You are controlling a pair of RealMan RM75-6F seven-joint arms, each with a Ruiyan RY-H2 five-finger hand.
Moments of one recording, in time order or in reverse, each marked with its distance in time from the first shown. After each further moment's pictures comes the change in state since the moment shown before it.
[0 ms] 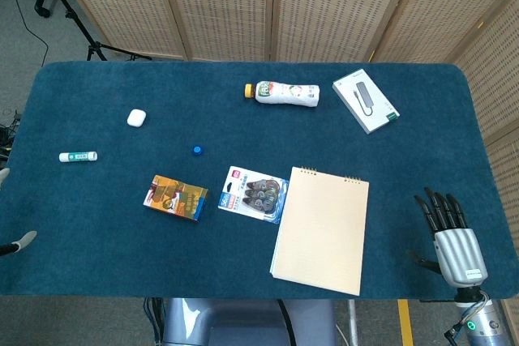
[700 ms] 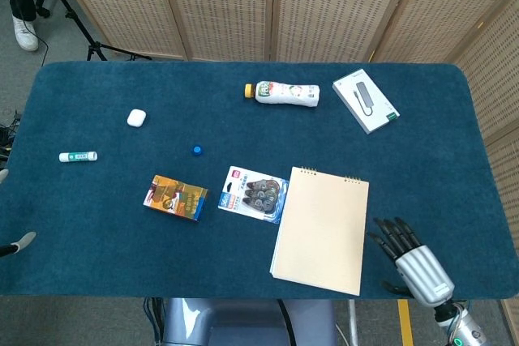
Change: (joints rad) left arm 0.006 -0.001 0.000 -0.006 -0.005 0.002 0.008; right arm 0.040 -0.026 -0.139 0.111 -0.284 -0.064 0.076
